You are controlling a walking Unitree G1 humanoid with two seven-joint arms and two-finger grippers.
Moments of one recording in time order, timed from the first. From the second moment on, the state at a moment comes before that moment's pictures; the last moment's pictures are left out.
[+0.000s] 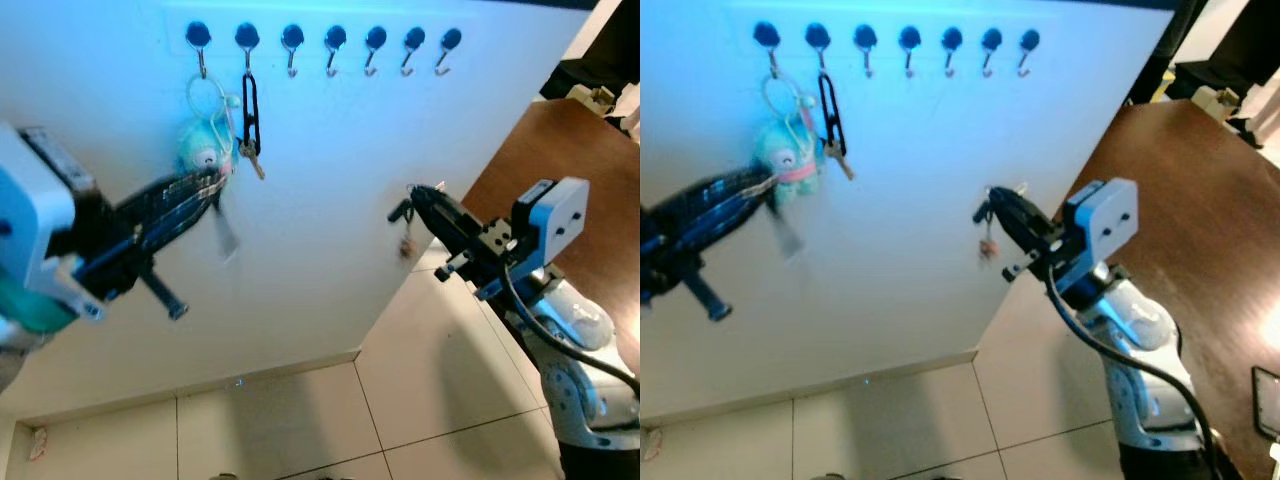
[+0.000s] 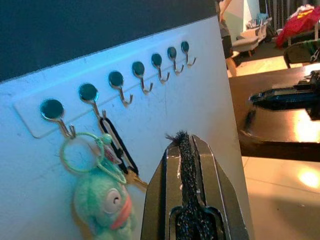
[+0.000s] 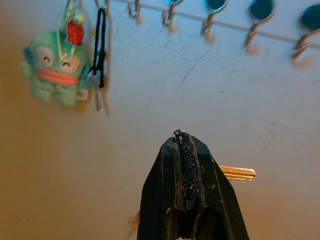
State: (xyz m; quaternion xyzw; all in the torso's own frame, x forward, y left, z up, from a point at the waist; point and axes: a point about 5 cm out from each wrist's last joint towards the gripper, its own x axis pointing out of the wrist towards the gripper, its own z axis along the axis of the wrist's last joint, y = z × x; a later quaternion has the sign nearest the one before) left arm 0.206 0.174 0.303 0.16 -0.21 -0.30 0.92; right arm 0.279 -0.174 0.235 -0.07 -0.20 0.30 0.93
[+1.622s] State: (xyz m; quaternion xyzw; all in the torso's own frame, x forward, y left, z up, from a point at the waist) left arm 0.303 0.107 0.344 0.14 -0.27 -0.21 0.93; right arm 0.290 -0.154 0.246 -0.03 -0.23 0.30 0.93
